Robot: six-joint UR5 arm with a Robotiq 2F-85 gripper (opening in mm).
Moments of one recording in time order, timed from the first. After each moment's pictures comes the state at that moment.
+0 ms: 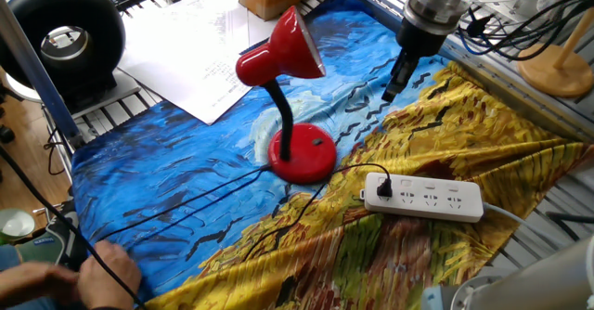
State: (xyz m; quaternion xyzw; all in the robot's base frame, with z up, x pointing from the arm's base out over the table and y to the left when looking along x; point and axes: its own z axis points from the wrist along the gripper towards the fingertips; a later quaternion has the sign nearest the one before) arm 0.437 -0.101 0.120 -0.23 0.97 0.08 0.06
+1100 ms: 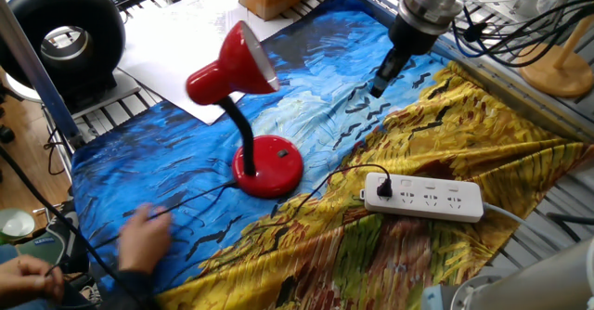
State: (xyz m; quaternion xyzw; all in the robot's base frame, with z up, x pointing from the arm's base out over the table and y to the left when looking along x) arm 0.462 -0.084 0.124 -0.14 0.98 0.11 0.10
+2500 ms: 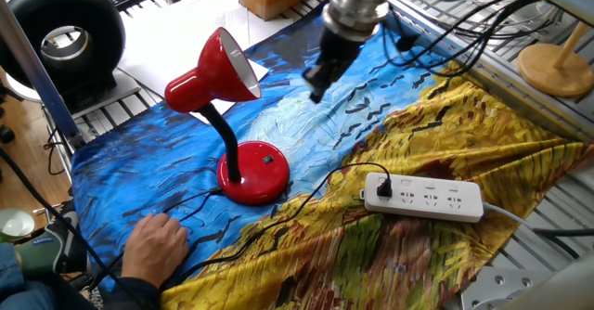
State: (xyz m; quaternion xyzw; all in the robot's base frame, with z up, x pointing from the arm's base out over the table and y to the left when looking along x) arm 0.526 0.028 0.122 -0.02 0.99 0.13 0.08
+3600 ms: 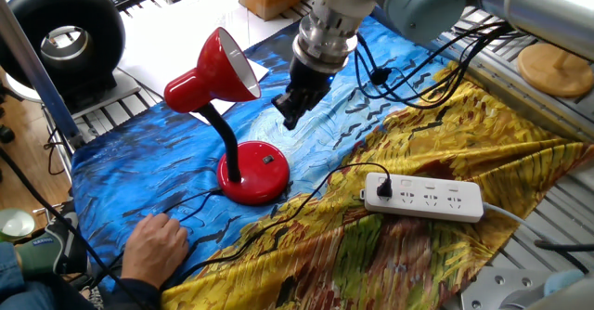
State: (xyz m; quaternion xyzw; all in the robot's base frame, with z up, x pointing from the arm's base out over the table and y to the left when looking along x) arm 0.519 0.065 0.087 -0.02 0.99 0.11 0.07
